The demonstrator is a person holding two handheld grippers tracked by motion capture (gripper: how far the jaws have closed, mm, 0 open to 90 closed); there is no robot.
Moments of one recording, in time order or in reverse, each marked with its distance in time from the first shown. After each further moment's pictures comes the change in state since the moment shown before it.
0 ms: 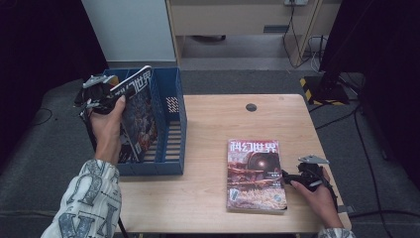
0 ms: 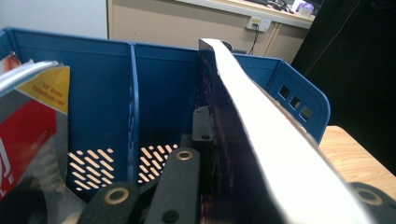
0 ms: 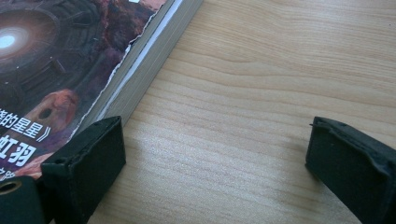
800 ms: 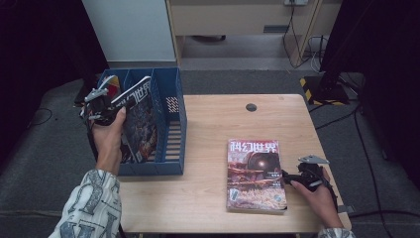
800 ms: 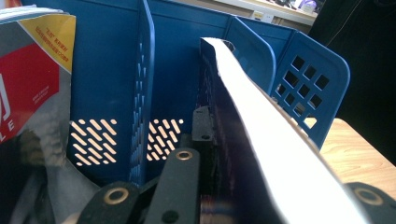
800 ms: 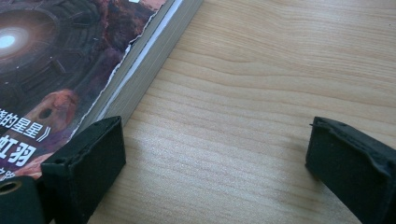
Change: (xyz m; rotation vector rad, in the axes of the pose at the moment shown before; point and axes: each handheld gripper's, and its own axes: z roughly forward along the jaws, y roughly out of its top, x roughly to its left) left arm 0.011 -0.031 -0.001 0.015 0.005 -0.020; right arm 0.000 0.000 0.000 0.001 0.001 -0.002
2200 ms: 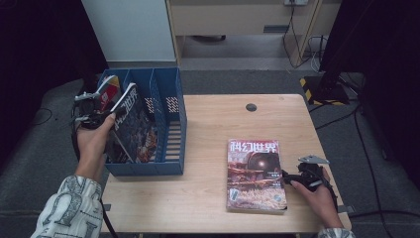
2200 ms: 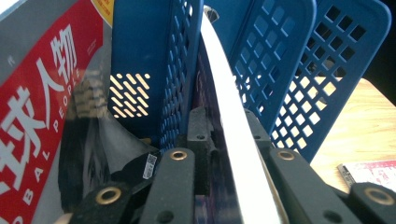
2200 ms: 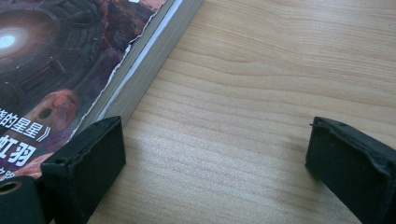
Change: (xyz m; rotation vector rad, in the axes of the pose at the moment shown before) left arm 0.015 0.007 -0.024 0.191 0.053 0.022; right arm 0.000 0.000 0.000 0.000 0.000 -0.001
